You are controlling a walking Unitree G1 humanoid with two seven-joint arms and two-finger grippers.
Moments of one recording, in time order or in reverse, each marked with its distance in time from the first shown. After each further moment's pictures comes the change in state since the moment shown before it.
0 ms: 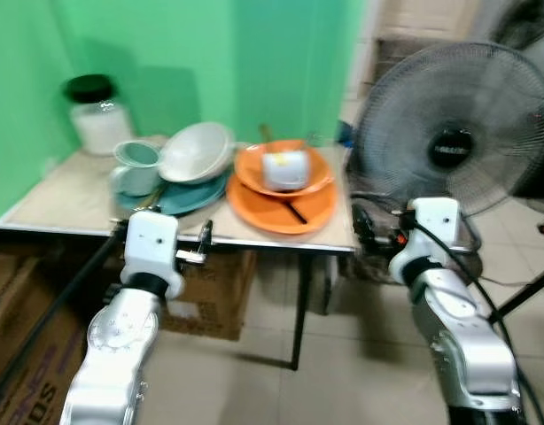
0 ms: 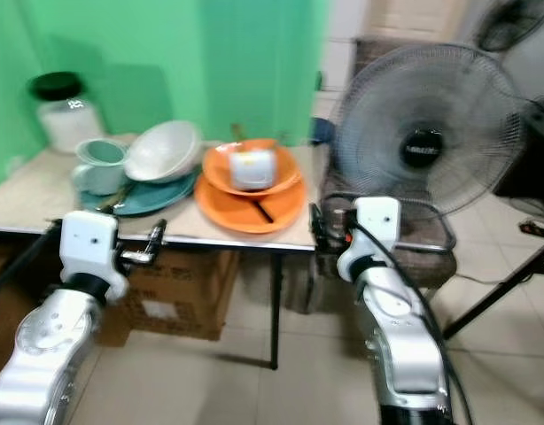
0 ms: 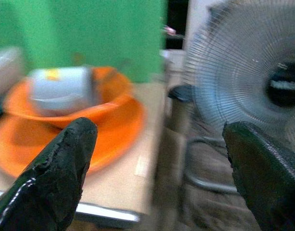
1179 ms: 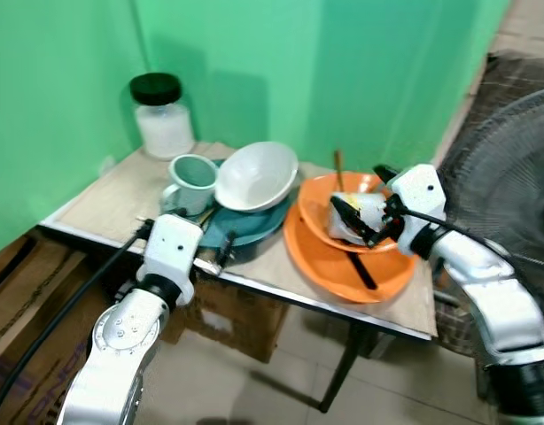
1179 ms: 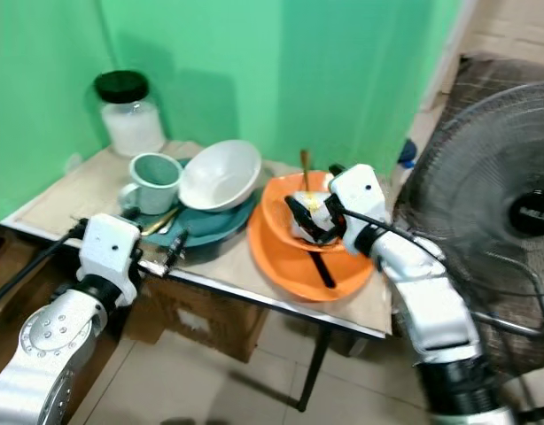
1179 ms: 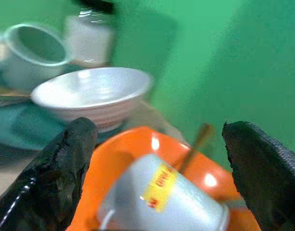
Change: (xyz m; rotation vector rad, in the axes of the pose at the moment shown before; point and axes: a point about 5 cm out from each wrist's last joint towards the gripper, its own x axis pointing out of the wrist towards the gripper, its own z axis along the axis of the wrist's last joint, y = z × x) left arm -0.004 -0.007 0.005 0.095 0.020 -0.225; right arm 0.019 0.002 0.043 -0.457 -0.069 0.534
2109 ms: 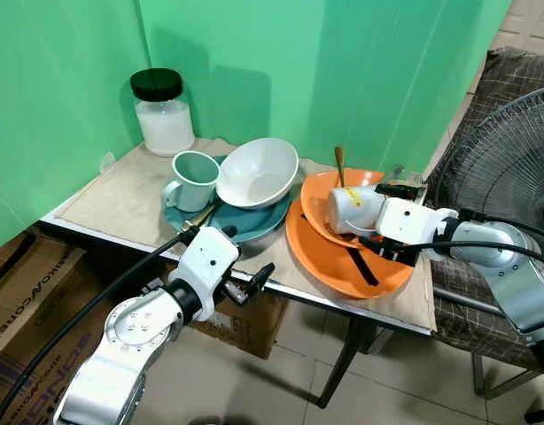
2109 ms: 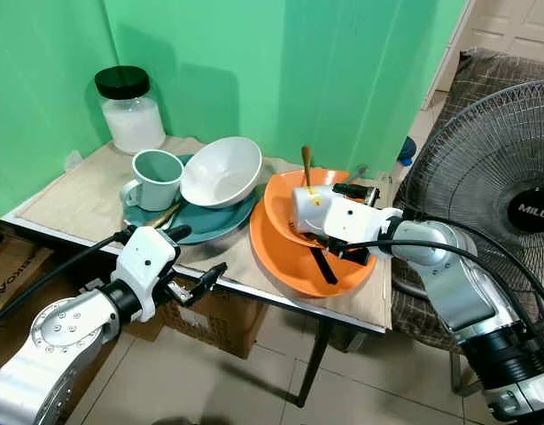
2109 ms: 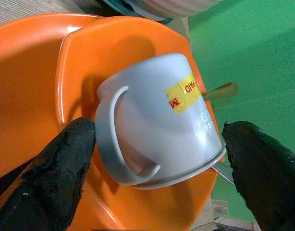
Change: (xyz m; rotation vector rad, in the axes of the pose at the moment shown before) left arm 0.002 -0.020 0.004 0.067 0.037 -0.291; right arm -0.006 -0.022 -0.021 -0.537 0.315 0.190
